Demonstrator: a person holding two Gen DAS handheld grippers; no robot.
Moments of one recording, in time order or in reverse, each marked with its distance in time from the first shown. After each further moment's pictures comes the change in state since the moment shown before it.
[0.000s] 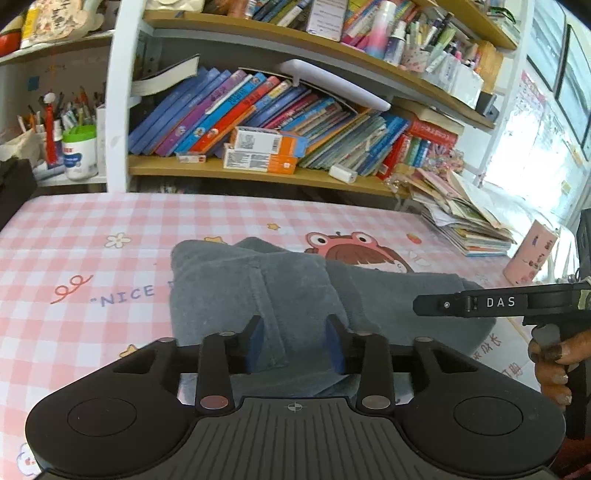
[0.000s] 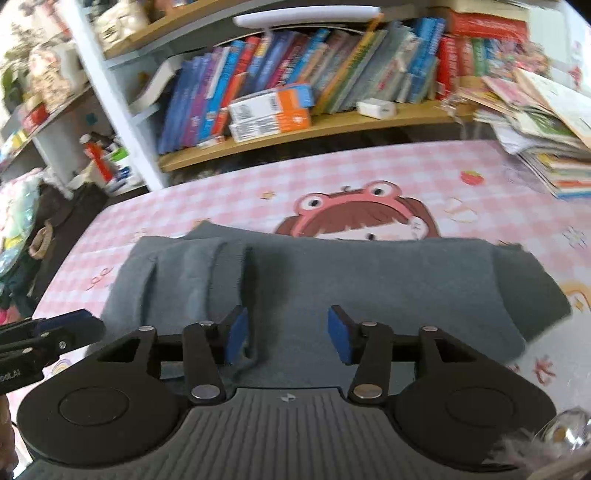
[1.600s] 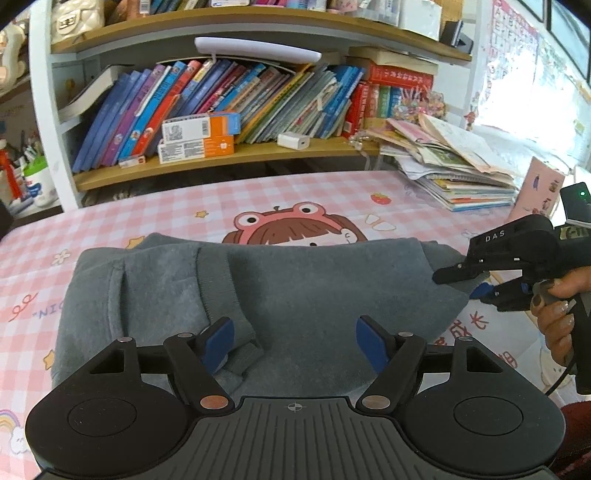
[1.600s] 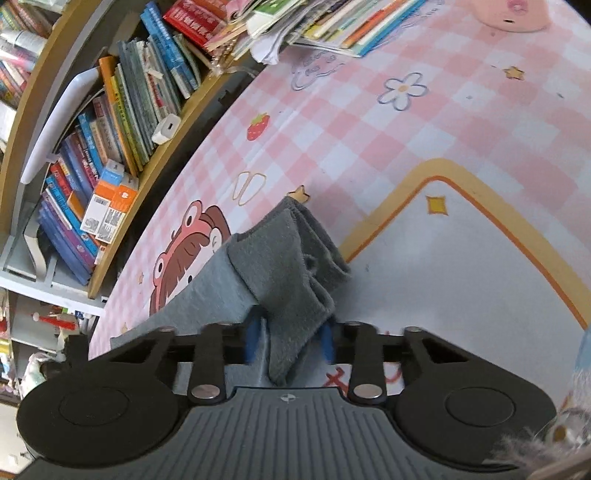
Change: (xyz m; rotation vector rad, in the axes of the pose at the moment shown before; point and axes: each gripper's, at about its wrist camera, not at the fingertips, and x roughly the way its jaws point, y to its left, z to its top) left arm 0.055 -0.141 -0.004 0.118 0.085 0.146; right arm 0.010 -0.214 0.000 0.653 0.079 0.055
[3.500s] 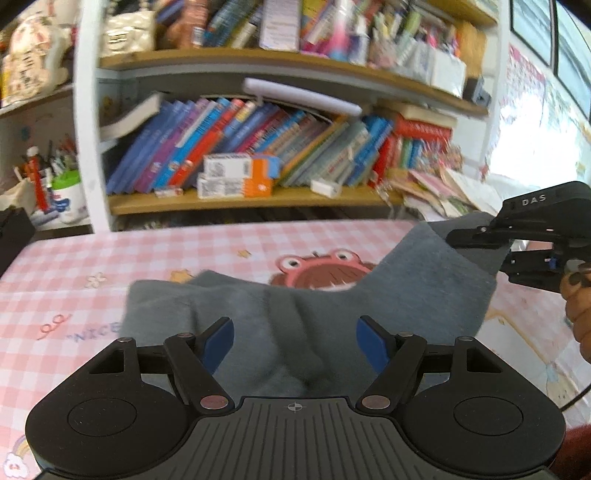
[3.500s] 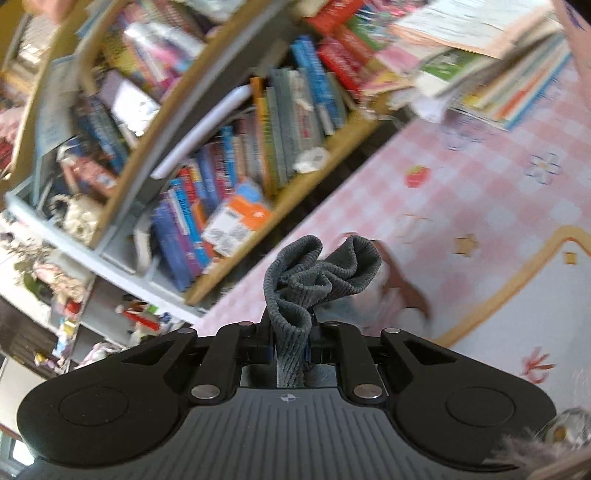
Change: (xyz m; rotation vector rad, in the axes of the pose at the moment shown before) left arm -0.035 0.073 0.006 -0.065 -0.149 -0.012; right arm -0.045 0.110 -0.030 -0.159 -0.153 0.271
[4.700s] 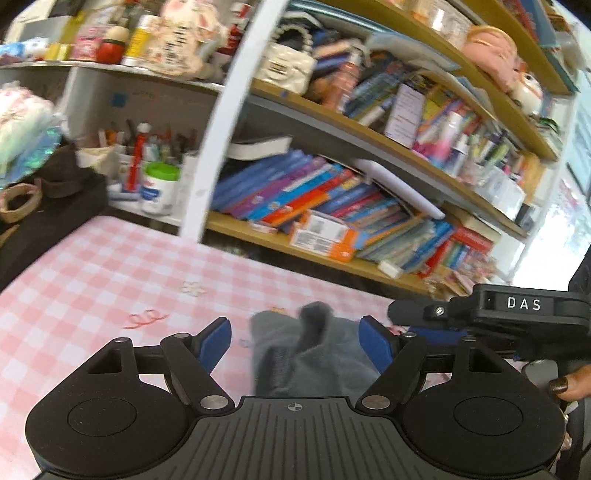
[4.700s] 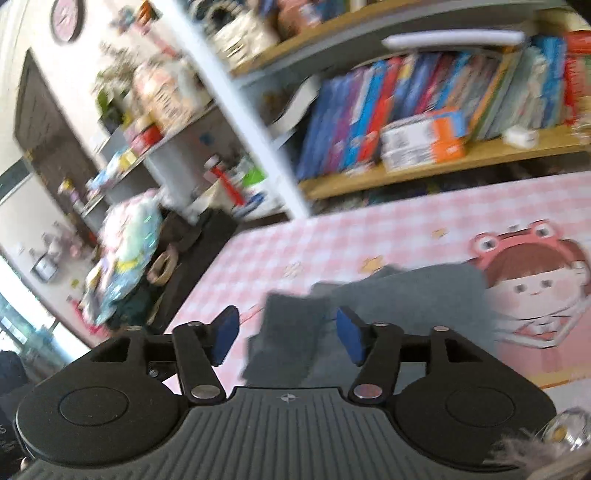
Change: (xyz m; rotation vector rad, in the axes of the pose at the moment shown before) left arm -0.049 0.139 -0.013 -0.275 -0.159 -0.030; right arm 0.083 0.163 -0.118 -0.514 0.195 0.065
